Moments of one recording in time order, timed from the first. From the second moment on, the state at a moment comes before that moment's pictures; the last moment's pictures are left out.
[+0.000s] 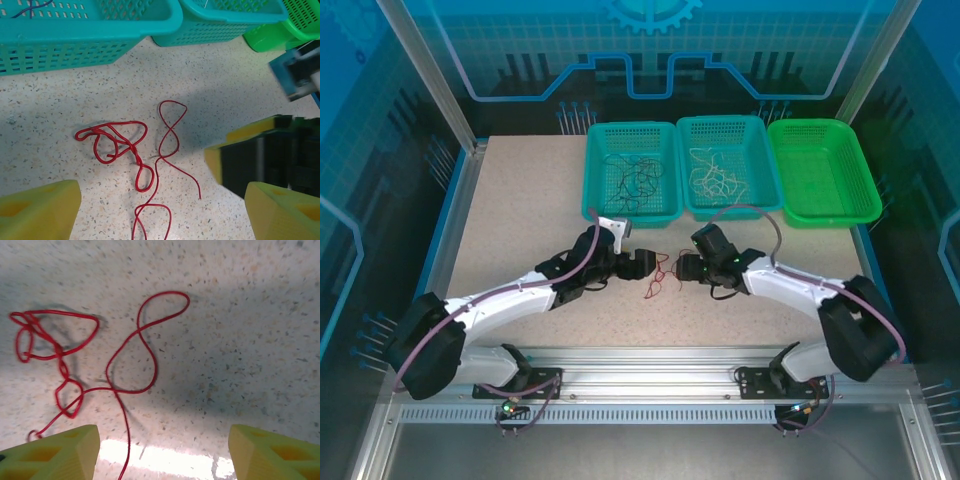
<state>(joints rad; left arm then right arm) -0.71 1.30 0.69 0.02 0.05 -0.58 0.61 1.44 0.74 -0.34 0.07 0.65</state>
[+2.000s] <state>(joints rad) -0.71 1.26 0.65 0.31 0.23 -0.66 0.12 0.96 0.92 -0.22 0.08 0.50</state>
